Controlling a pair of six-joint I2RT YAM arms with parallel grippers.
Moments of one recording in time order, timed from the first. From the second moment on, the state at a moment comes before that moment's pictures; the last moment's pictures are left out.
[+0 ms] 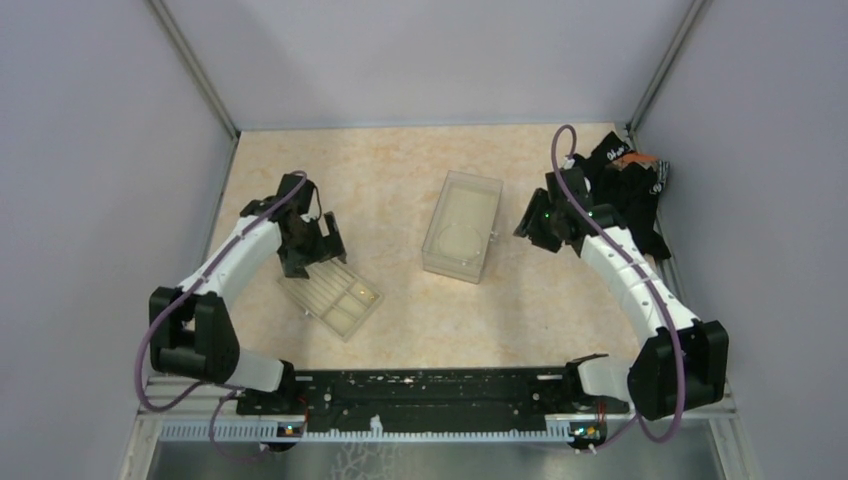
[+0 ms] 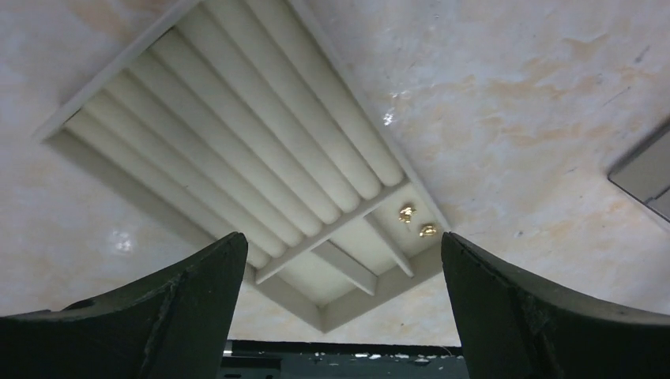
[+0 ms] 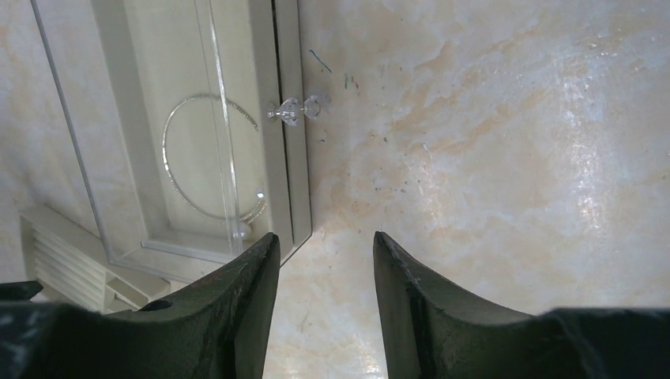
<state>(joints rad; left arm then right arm) -0.19 1.48 1.09 -0.85 0.02 -0.52 0.25 1.25 1.04 -0.70 0.02 0.65</state>
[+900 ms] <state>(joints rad) 0.02 1.34 0.79 -0.85 -0.13 -0.71 0.25 1.35 1.03 -0.66 -0.08 0.62</state>
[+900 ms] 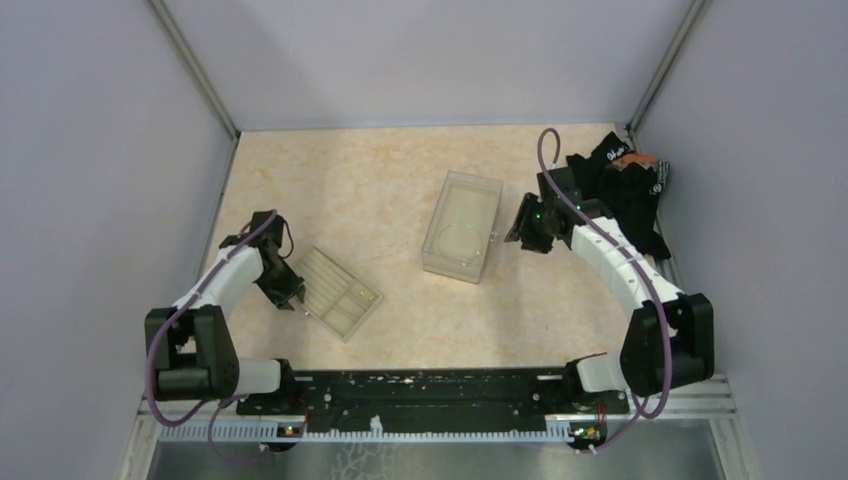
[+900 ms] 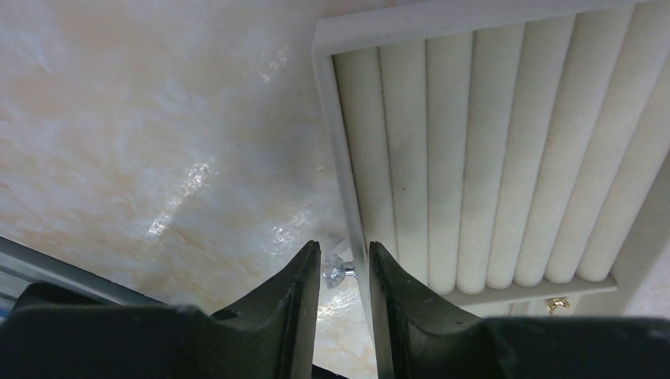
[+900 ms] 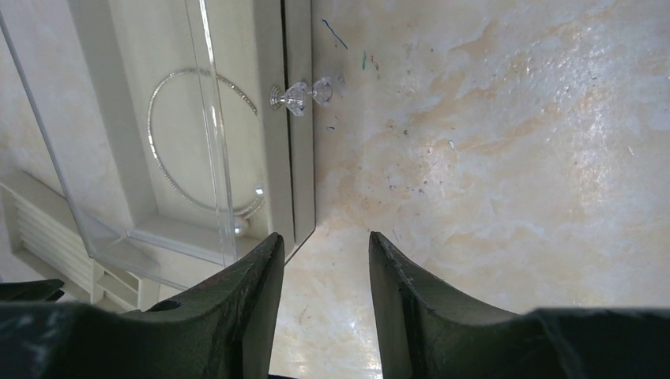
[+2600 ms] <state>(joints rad) -0.15 1.66 1.35 -0.64 0.01 -0.73 0.59 1.24 0.88 -0.54 -0.14 0.55</state>
